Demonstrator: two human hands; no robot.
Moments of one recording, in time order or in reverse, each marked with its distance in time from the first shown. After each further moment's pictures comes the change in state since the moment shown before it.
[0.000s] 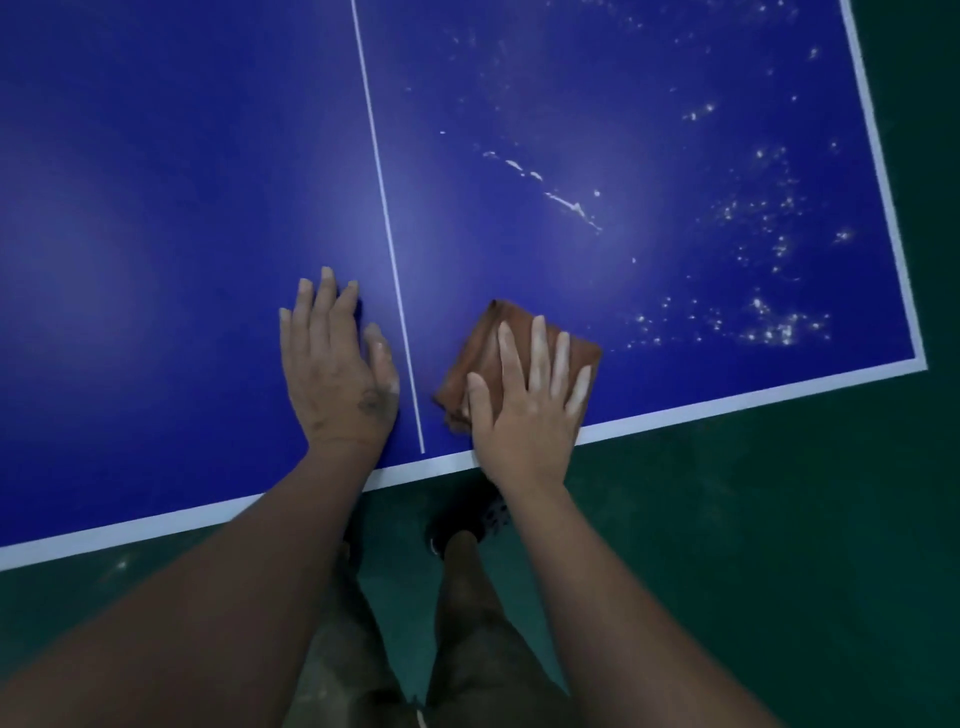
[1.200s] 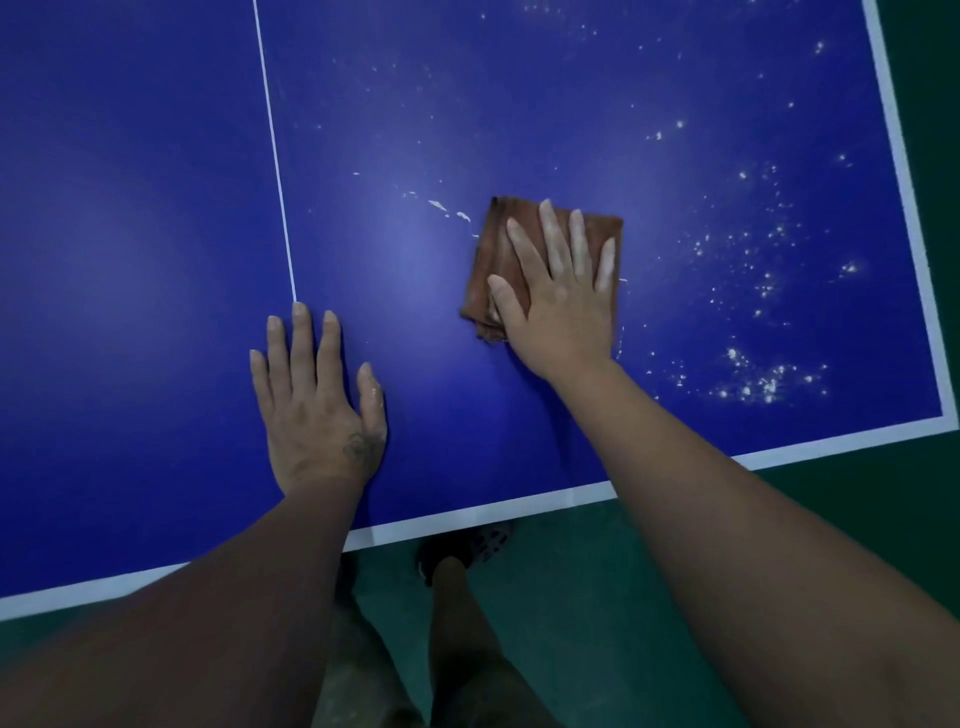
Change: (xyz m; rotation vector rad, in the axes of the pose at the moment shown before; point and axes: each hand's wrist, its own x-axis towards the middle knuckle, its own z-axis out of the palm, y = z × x) left_hand 0.004 0.068 0.064 0.277 -0.108 -0.031; right_hand 0.210 0.109 -0.032 0.039 -0.015 -0.238
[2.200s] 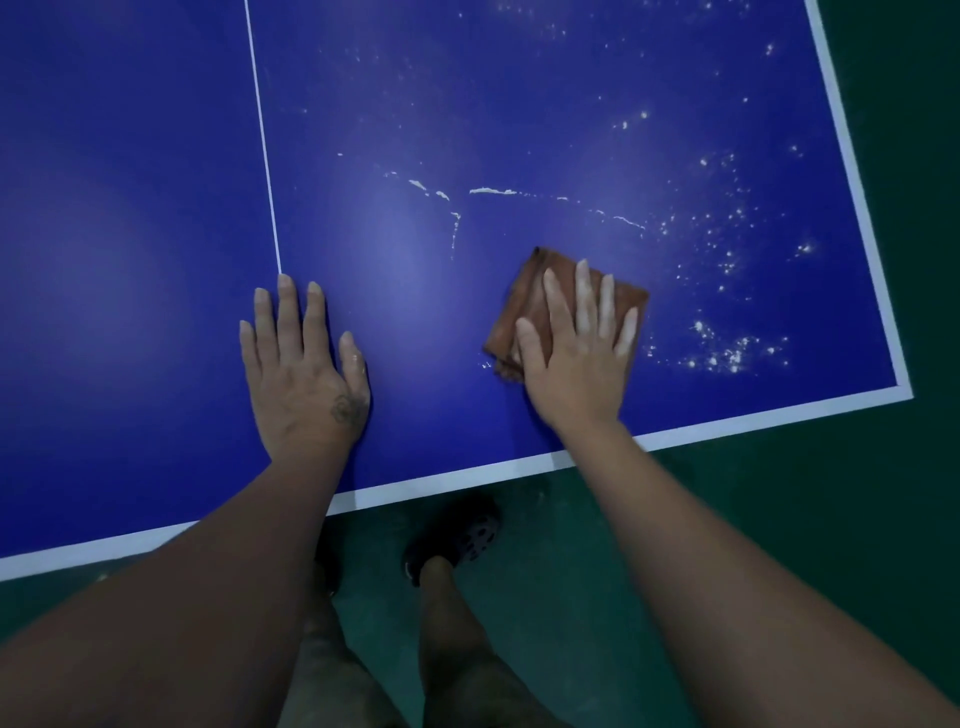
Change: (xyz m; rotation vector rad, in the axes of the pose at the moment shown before) left_hand -0.007 0.005 -0.002 0.015 0.026 0.007; right_hand -0.095 0.024 -0.005 -0.012 -0.046 0.231
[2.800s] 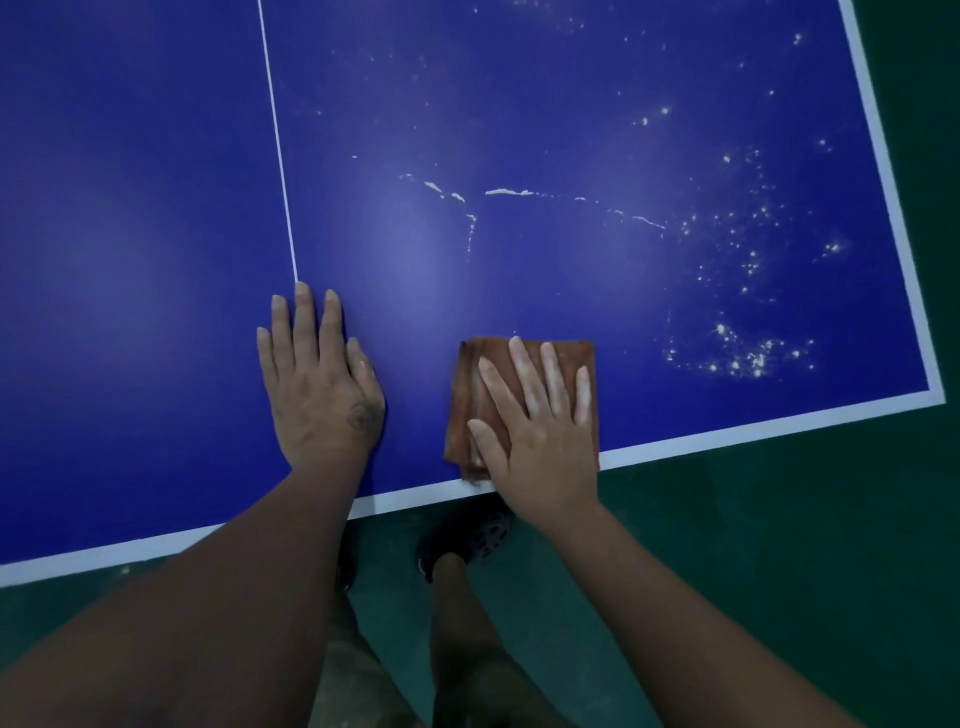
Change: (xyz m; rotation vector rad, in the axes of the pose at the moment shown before) left_hand 0.001 0.001 0.002 -0.021 0.045 -0.002; right_hand -0.078 -0.021 0.028 0.006 0.067 -0.356
